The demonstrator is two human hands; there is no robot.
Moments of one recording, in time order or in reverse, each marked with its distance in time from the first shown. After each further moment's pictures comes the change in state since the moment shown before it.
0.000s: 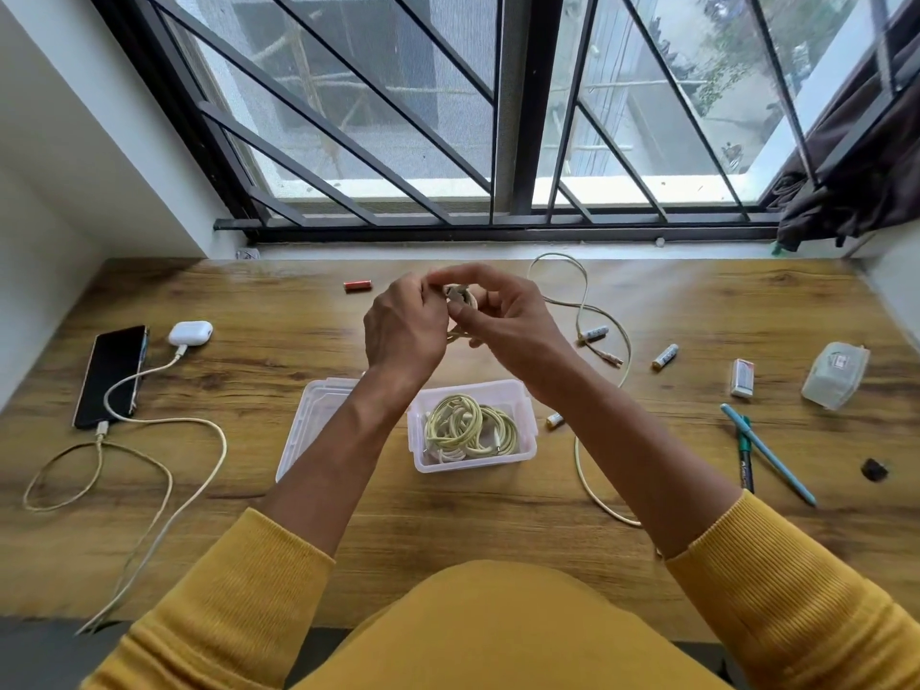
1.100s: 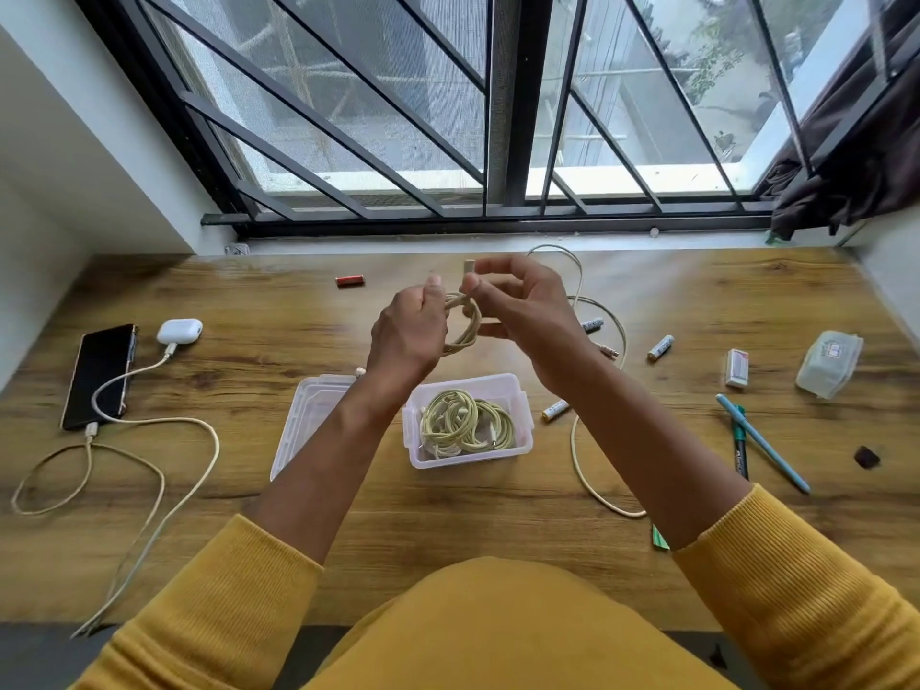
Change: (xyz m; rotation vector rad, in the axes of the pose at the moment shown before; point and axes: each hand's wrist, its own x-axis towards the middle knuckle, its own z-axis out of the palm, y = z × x) left_hand -0.006 -0.003 0.004 -0.154 -0.237 -0.110; right_hand -0.002 0.001 -0.017 0.048 0.176 0.175
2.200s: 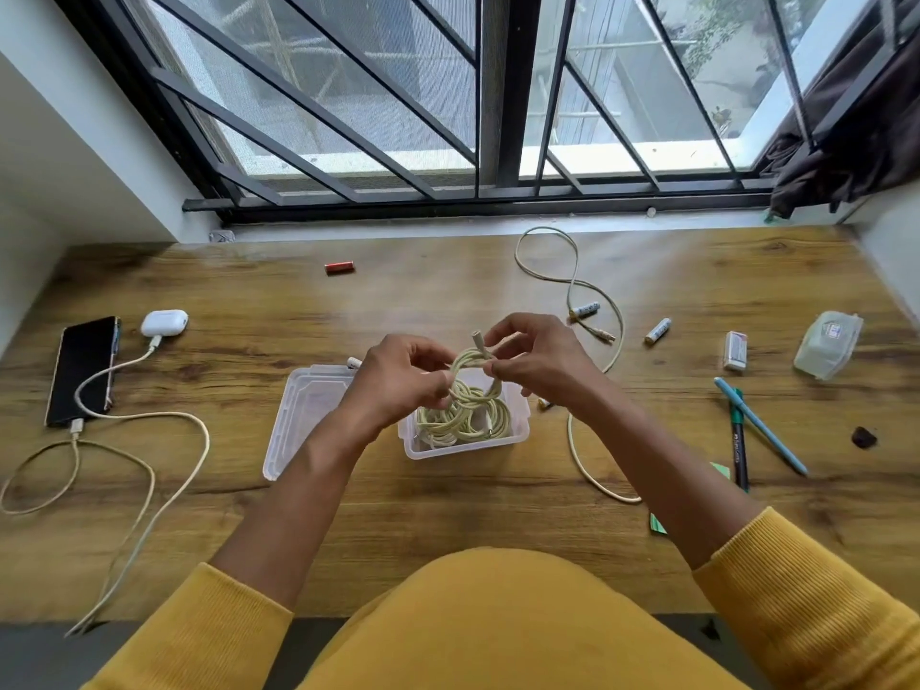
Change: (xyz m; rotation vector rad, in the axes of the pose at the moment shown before) left_hand -0.021 -0.060 0.003 -0.230 -0.386 -0.093; right_hand -0.014 0.061 -0.033 -0.487 -0.039 0.224
